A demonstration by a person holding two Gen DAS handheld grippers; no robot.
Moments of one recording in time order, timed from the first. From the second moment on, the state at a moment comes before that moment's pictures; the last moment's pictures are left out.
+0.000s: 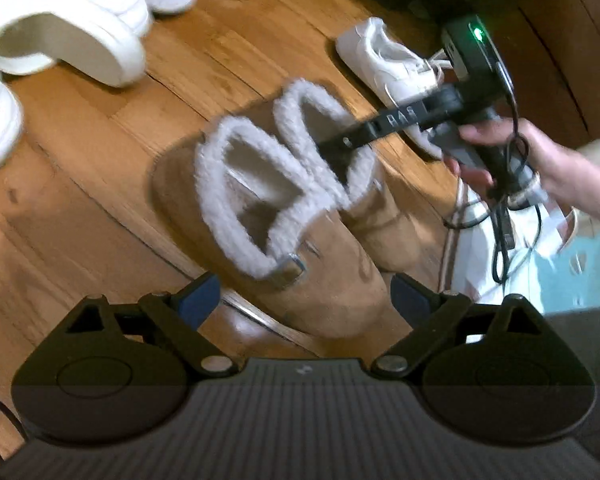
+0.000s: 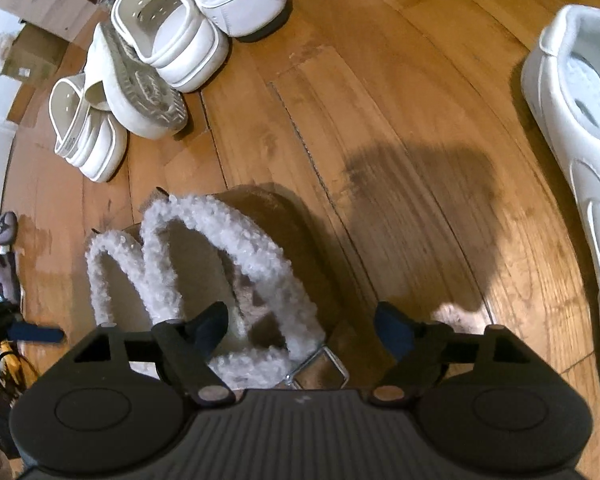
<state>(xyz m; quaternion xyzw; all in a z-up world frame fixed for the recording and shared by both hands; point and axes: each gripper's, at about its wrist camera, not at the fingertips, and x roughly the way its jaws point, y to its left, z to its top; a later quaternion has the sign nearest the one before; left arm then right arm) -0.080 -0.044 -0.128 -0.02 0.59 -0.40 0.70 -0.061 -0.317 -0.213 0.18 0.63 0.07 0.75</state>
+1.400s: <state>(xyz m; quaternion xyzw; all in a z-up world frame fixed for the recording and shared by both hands) -0.101 -0.003 -0.143 0.00 0.63 -0.20 0.75 -0.091 -0.237 -0.188 0.16 0.69 0.14 0.69</state>
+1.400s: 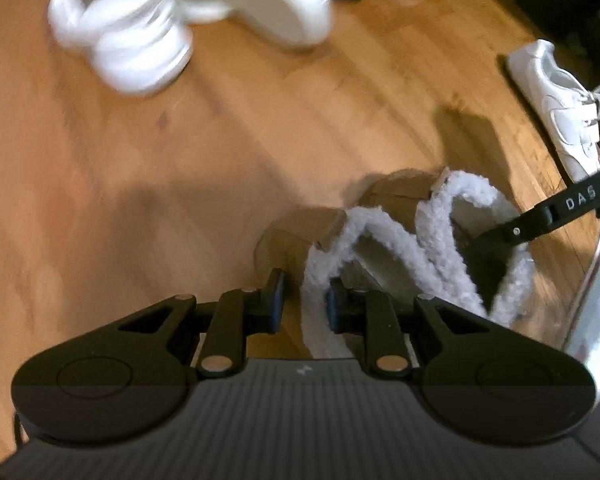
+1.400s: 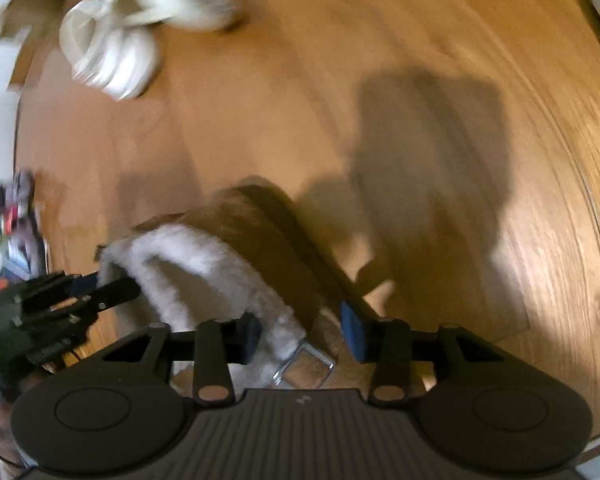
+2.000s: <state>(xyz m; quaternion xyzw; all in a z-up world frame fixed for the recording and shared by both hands) -0.067 0.070 -0.120 -0.04 0.61 -0.05 0.79 -0.115 -0.172 -0.138 0.13 0.60 0.18 0.77</state>
